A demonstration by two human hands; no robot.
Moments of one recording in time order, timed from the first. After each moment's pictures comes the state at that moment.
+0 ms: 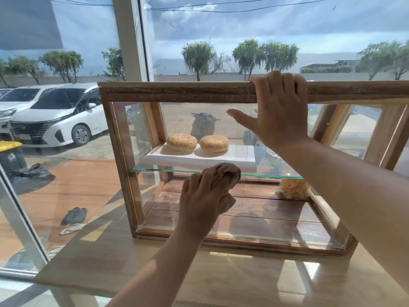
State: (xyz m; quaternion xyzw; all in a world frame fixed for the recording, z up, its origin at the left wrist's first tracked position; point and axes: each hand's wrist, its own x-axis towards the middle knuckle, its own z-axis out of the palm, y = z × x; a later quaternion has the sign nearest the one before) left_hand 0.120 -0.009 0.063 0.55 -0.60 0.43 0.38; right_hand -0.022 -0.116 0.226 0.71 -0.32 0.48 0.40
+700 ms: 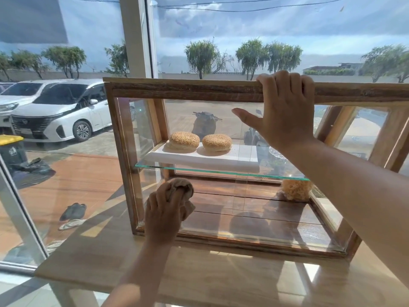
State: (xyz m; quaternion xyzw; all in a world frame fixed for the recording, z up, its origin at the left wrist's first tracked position) left_hand 0.214 0.002 -0.019 0.65 -0.50 0.45 0.35; right_hand -0.020 -0.115 0.224 0.72 -0.31 0.48 0.39
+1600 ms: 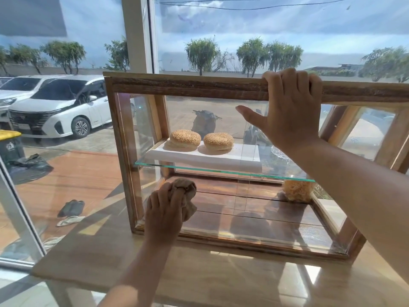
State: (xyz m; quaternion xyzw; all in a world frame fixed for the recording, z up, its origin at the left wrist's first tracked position) left_hand 0.210 0.000 -0.015 0.64 -0.51 0.44 0.36; right_hand -0.018 -0.121 0.225 0.70 -0.30 0.50 0.42
